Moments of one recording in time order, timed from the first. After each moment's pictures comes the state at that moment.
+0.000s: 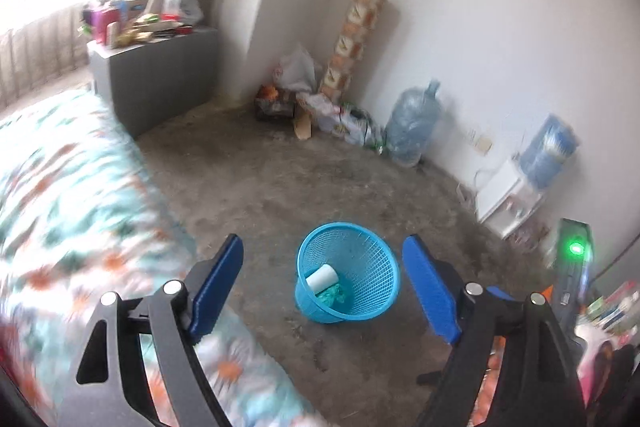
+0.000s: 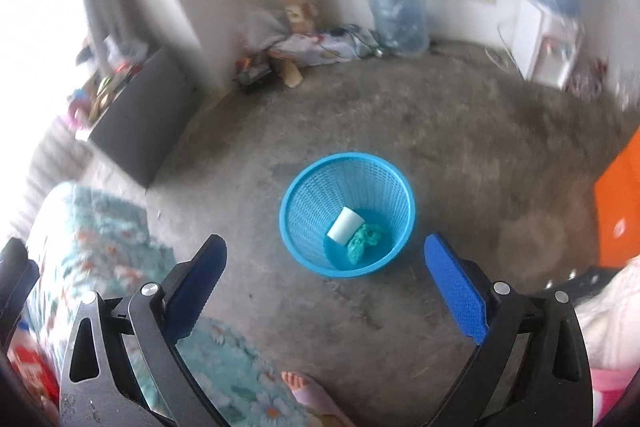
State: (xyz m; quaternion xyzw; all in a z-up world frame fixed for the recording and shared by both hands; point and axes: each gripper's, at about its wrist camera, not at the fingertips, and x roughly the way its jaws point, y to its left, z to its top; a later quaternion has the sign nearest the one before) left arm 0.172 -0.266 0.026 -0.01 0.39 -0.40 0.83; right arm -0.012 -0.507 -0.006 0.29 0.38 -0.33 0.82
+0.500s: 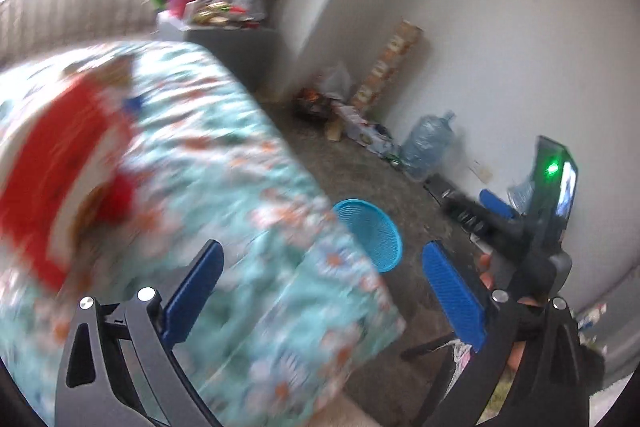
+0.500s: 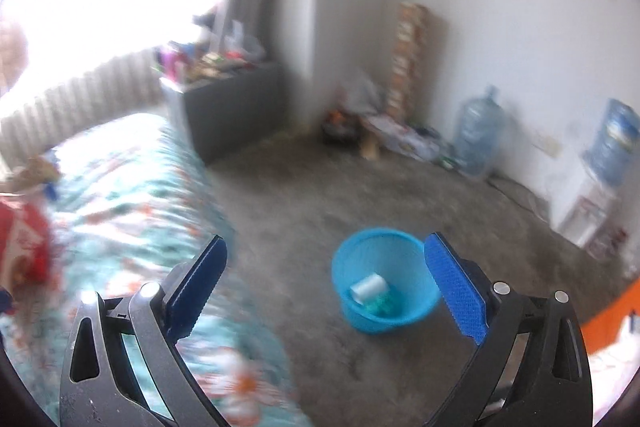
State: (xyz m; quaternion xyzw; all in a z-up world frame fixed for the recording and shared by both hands) left arm 0.085 -0.059 0.034 -0.09 0.40 -0.34 0.84; right arm -0.009 -0.378 0.054 0.07 0.30 -0.21 0.93
